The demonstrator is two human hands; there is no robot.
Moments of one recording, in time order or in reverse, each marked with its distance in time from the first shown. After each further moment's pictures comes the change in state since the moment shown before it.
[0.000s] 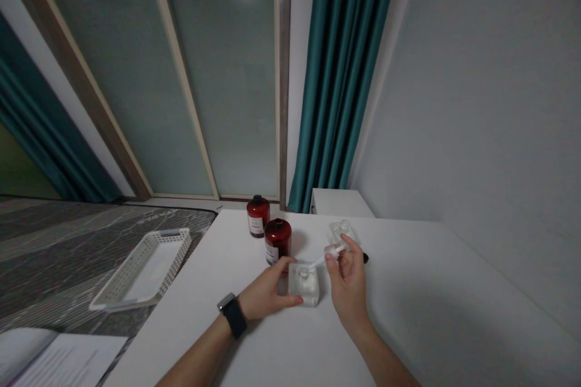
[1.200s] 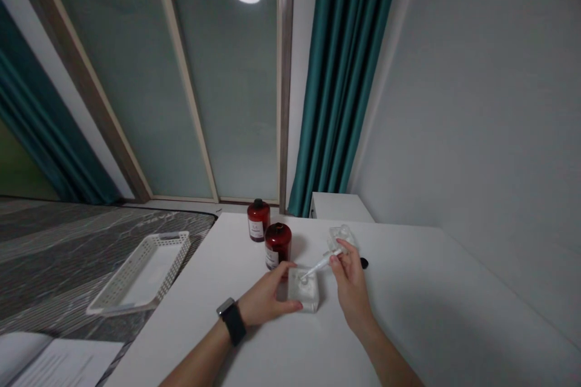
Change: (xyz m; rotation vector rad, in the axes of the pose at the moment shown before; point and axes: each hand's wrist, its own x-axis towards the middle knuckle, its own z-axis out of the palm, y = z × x) left_hand -0.002 -0.003 0.000 0.056 0.018 -0.006; right_hand 0.012 0.008 -0.014 -0.012 -0.084 0.121
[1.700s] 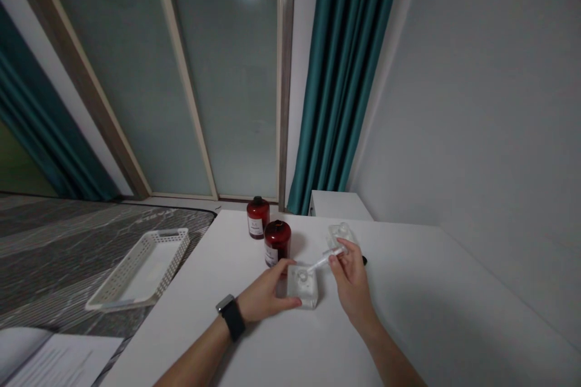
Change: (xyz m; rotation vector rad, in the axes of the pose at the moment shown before) left_hand 0.000 0.002 0.000 -0.068 -0.002 0.015; right_hand 0.002 0.003 -0.007 -0.028 -0.056 -0.083
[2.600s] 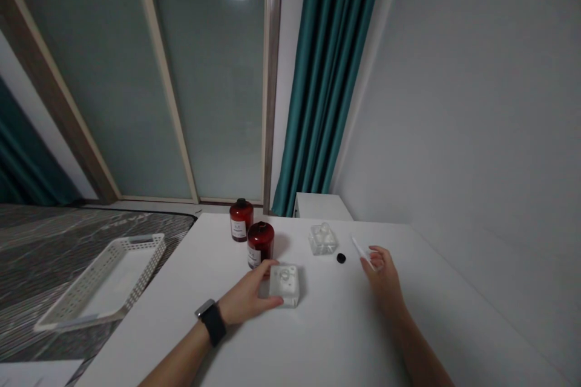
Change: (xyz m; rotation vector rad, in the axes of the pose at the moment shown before) left_hand 0.000 0.000 0.001 0.027 0.016 -0.032; right_hand 0.032 0.035 -0.139 -0.439 0.323 0.017
